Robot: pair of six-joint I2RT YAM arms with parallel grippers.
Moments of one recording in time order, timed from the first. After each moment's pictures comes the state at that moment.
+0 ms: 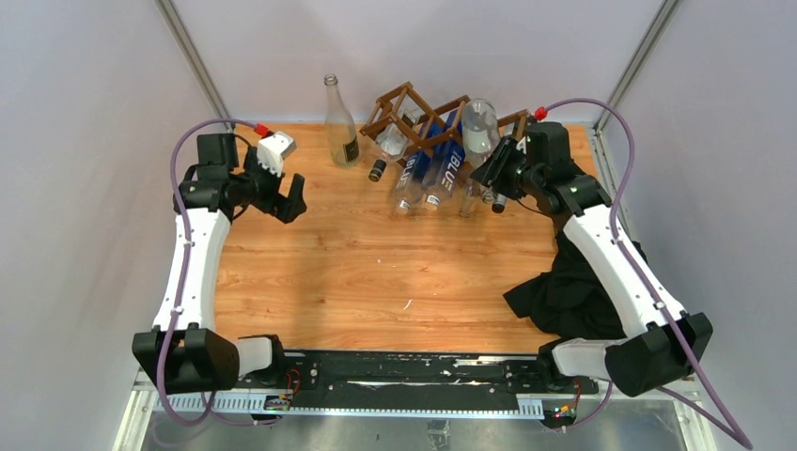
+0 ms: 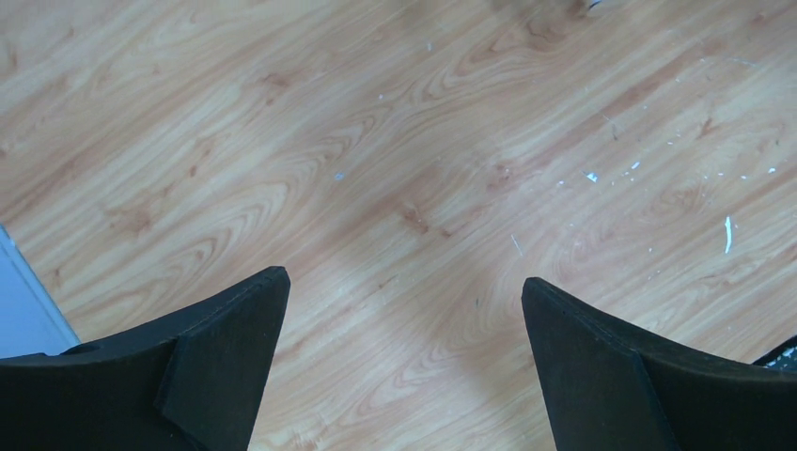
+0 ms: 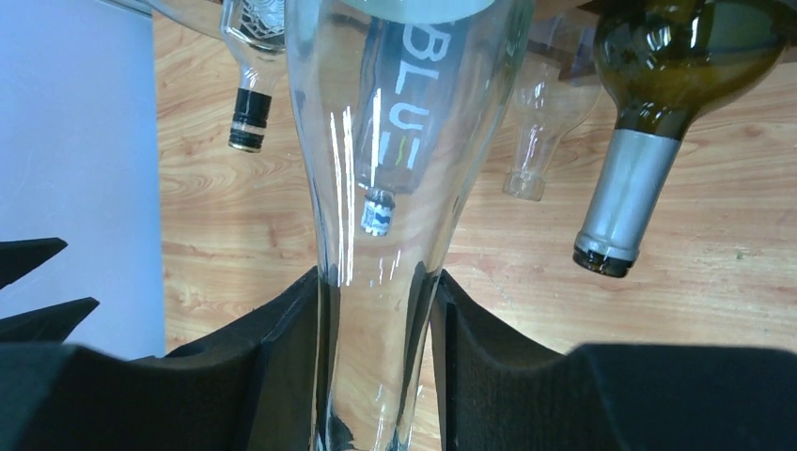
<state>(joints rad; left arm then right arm) 0.10 1.24 1.29 -0.85 0.51 0.47 0.35 1.28 1.32 -0.59 -0.10 0.65</state>
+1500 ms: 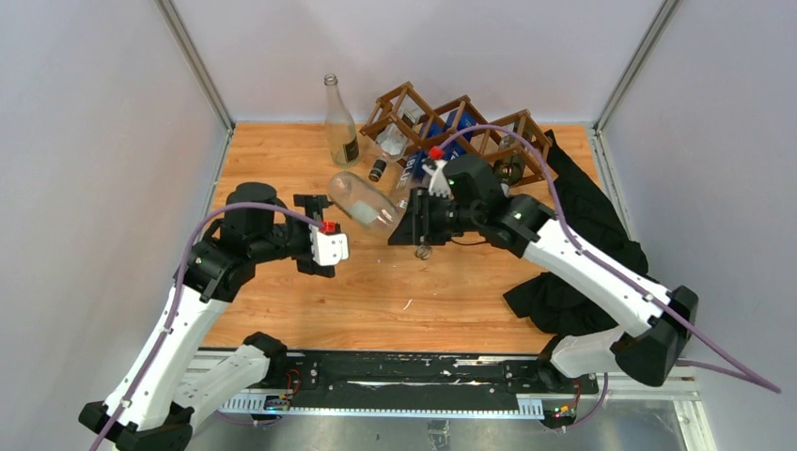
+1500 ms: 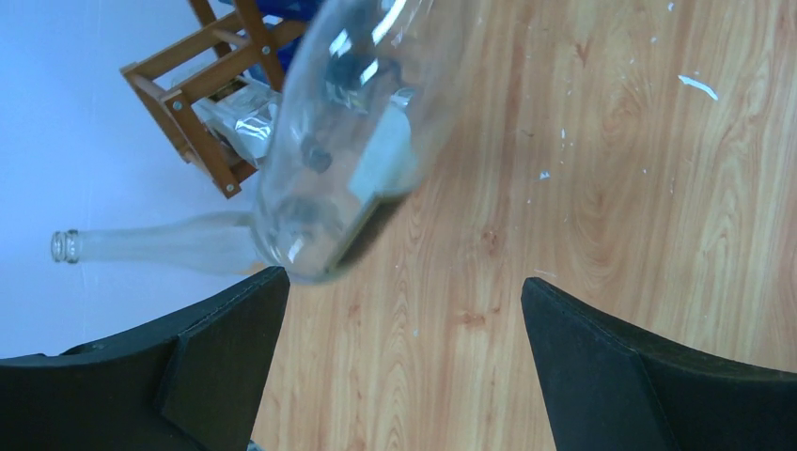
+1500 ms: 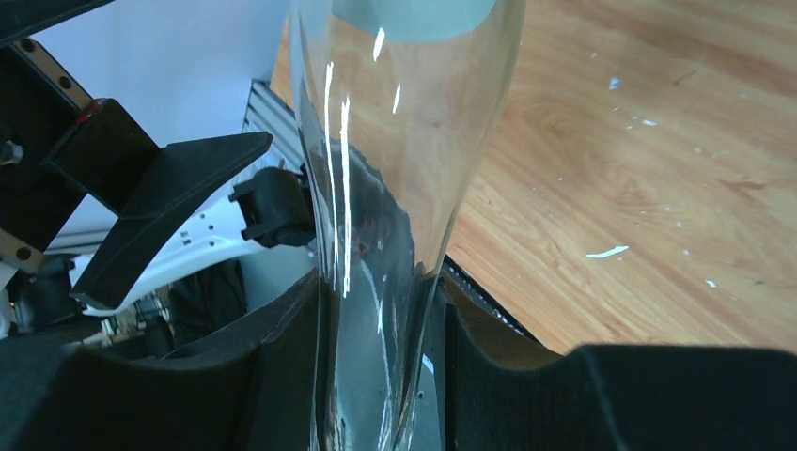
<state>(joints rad) -0.41 0.85 1.13 -0.84 0.48 1.08 0.79 1.28 1.33 -0.60 -0.33 0.73</state>
